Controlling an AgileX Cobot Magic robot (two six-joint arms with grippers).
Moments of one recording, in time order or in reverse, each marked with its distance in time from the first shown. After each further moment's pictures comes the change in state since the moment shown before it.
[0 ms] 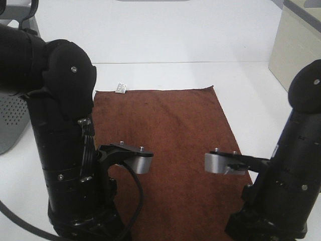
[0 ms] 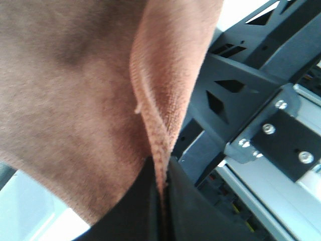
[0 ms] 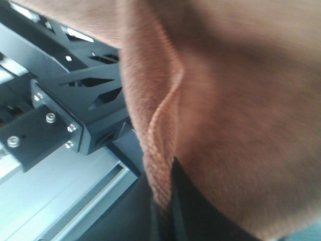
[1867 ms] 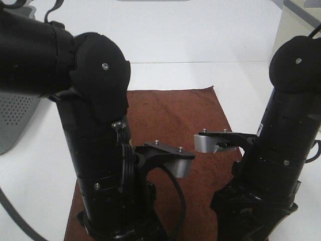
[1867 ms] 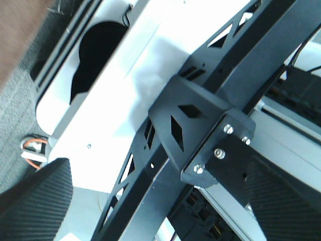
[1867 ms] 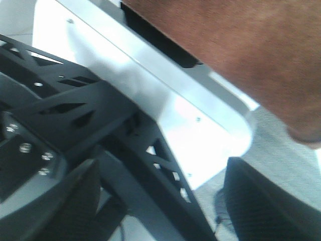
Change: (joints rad) left arm -0.128 0.010 -0.101 -0.042 -0.031 -0.052; right arm 0.029 -0.006 -0.134 -0.159 0.007 0.174
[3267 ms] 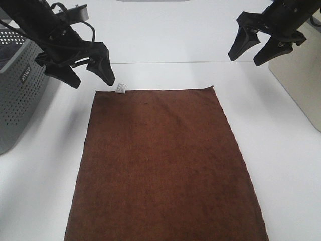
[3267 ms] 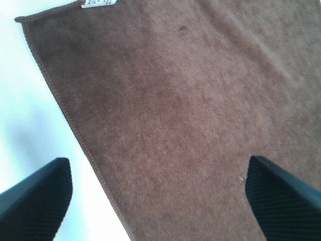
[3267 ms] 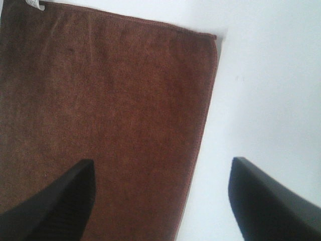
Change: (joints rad) left arm 0.682 0.281 -0.533 0.117 -0.191 0.053; right arm -0.495 0.397 -0.950 -0.028 0.027 -0.058
